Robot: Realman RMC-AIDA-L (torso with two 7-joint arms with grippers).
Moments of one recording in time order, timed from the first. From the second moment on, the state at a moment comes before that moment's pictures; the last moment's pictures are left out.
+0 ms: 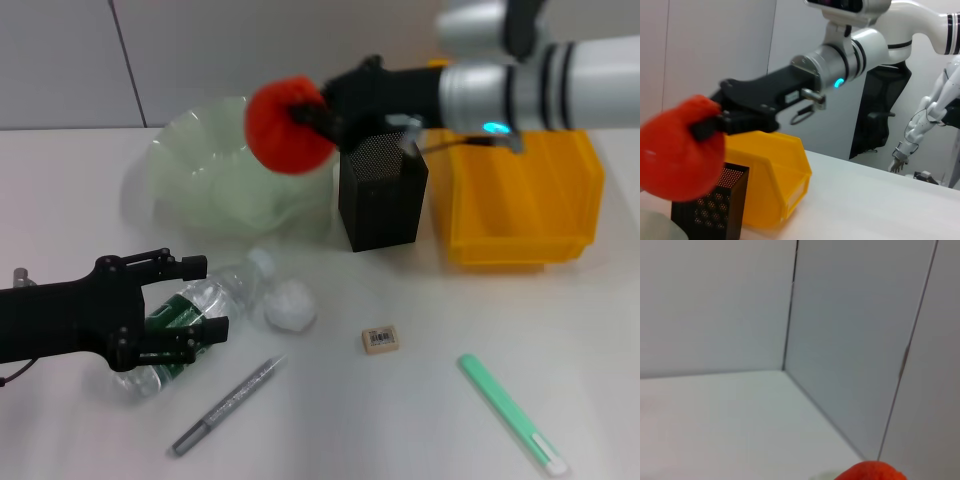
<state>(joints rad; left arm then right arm) -0.41 -1.97 0.89 0.69 1.75 1.70 -1.30 0.97 2.09 -1.00 -0.59 -1.89 -1.02 1.42</state>
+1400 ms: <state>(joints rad) -0.37 -2.00 0.89 0.69 1.76 1.72 -1.32 1.05 2.09 -1.35 -0.49 -1.47 -0.61 1.37</state>
